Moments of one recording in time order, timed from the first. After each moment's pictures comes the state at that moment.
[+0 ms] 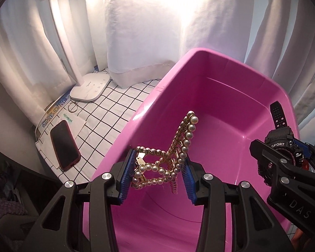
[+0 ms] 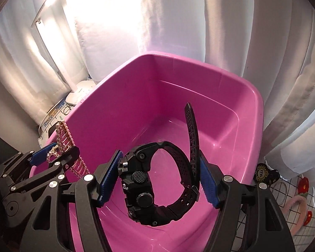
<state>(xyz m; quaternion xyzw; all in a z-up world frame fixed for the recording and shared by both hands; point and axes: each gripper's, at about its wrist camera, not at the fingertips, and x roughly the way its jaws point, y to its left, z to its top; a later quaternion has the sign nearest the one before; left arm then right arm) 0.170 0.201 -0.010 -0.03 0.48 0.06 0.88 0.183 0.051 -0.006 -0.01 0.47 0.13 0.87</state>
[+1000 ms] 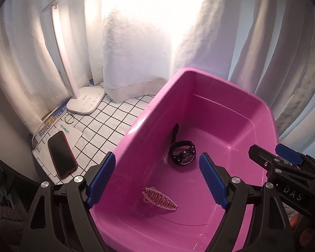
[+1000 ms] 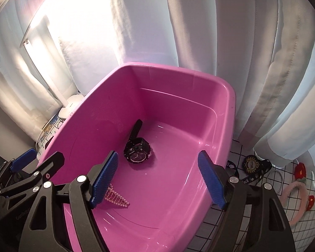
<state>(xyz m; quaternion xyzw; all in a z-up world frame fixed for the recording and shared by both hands) 0.148 0.198 0.025 -0.05 0.43 0.03 0.90 0.161 0.019 0.011 0.04 0.45 0.09 0.89</state>
